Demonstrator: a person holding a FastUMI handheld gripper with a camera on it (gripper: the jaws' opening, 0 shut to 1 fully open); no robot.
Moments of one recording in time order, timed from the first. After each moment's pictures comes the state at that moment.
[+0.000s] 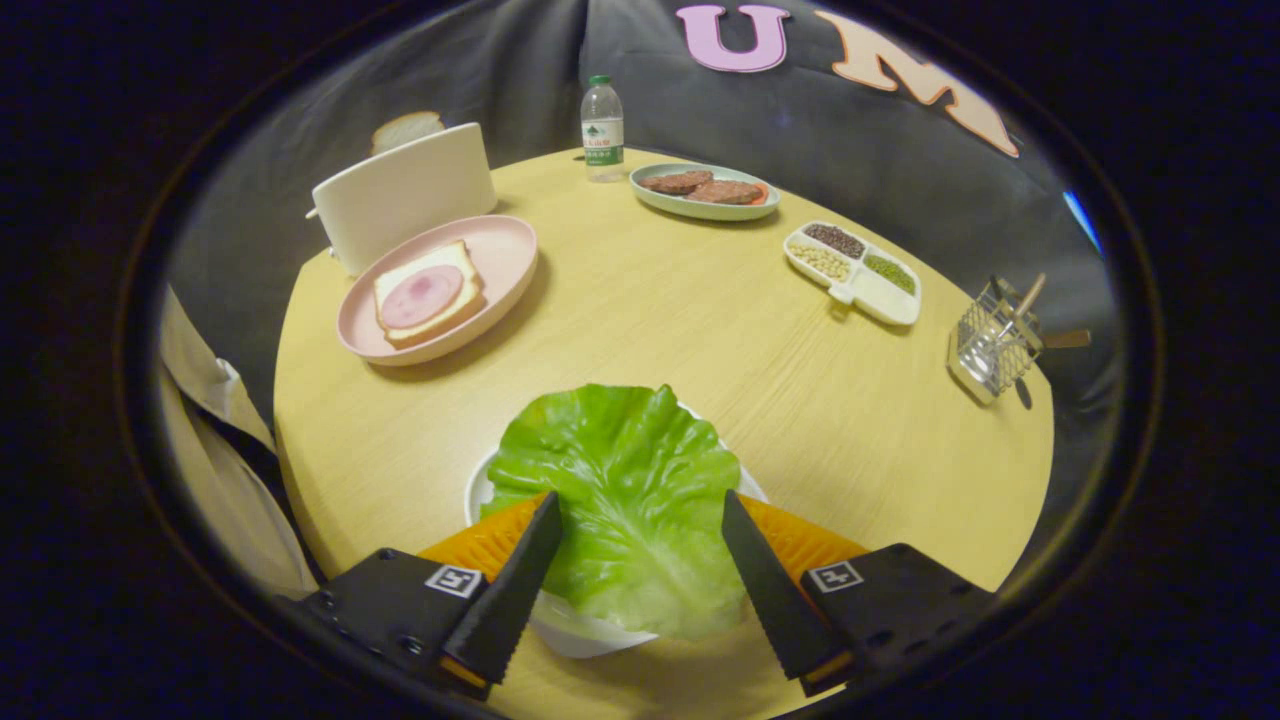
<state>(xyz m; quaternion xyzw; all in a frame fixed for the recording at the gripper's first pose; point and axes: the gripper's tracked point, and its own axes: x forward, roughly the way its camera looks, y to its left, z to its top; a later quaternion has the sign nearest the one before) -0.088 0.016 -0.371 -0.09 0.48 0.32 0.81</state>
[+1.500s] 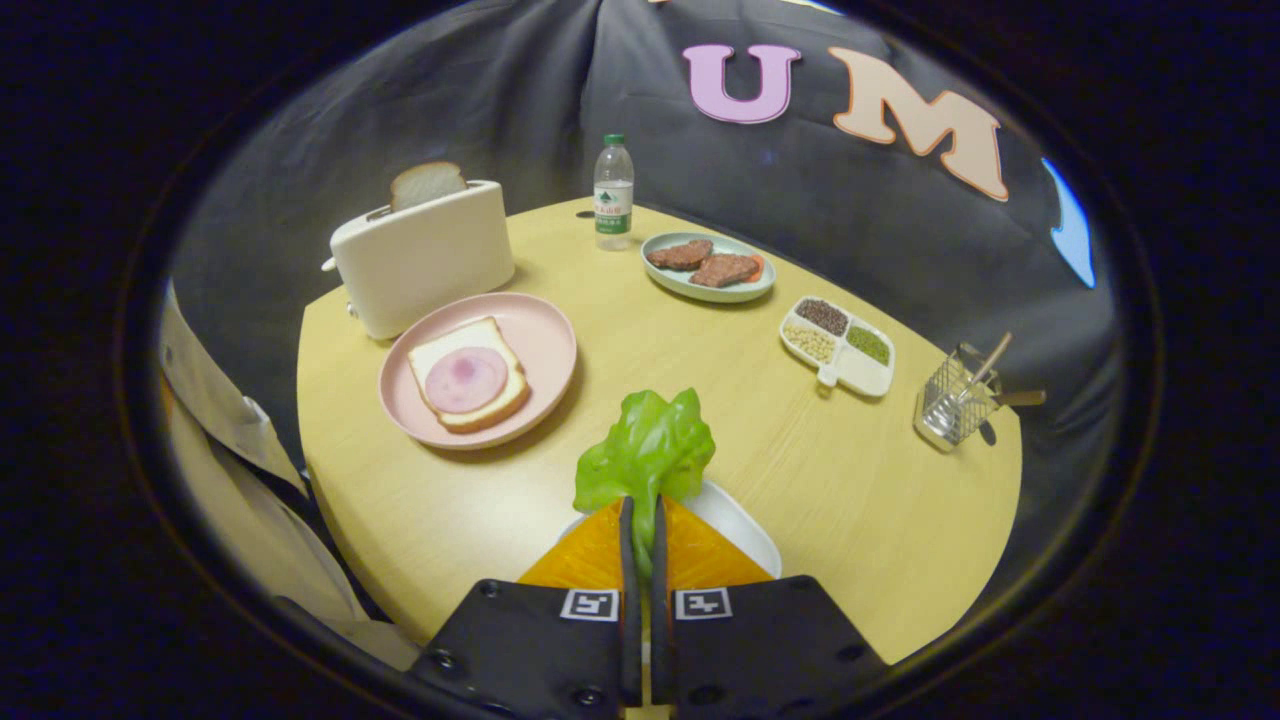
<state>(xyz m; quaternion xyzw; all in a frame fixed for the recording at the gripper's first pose) -0.076 0.059 -0.289 -0.09 0.41 0.30 0.86</state>
